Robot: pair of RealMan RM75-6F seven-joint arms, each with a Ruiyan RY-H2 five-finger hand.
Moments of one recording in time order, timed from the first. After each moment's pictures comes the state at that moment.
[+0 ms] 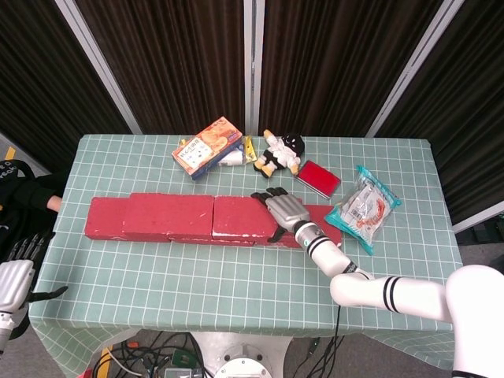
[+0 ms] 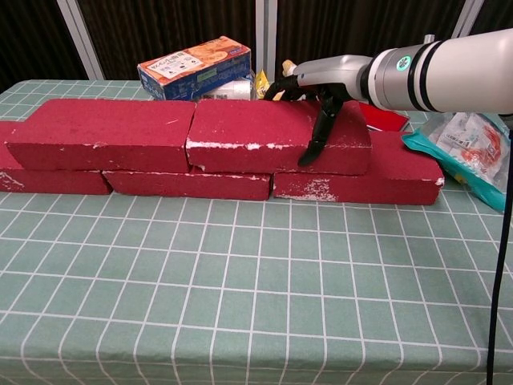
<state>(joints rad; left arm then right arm) -0.10 -1.17 0.02 -1.36 1.51 1.38 -0.34 1.13 -1.48 0.16 -1.49 -0.60 0.68 -0.31</state>
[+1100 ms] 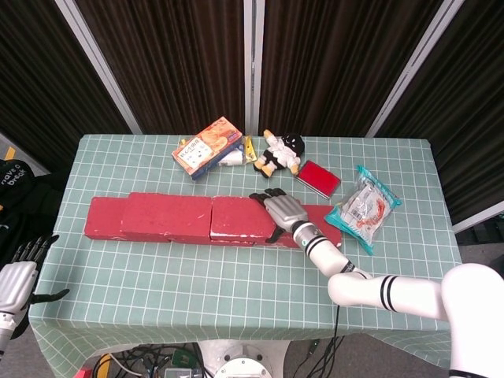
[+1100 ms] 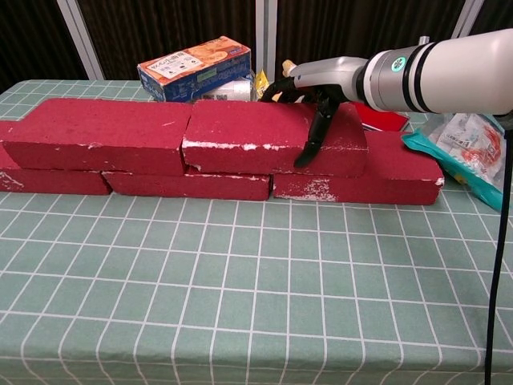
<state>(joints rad) -0.11 -1.17 0.03 -1.35 1.52 1.35 -0.36 1.15 -1.49 0.15 -1.49 -0.58 0.68 -0.29</state>
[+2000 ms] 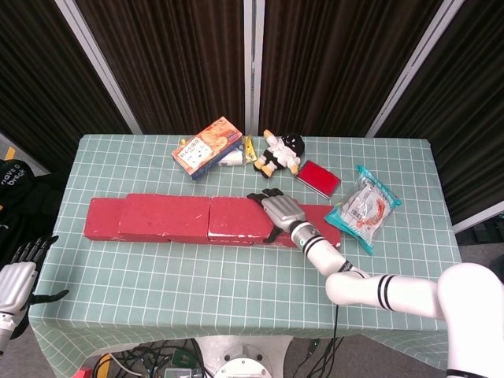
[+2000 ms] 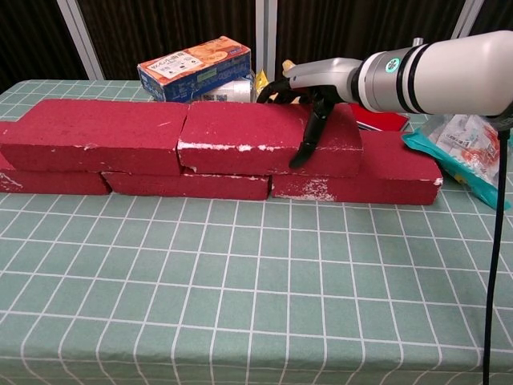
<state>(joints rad) -0.11 -1.17 0.03 -1.35 1.51 1.34 -0.37 1.16 -1.50 0.15 -1.47 -0.58 0.67 -0.28</state>
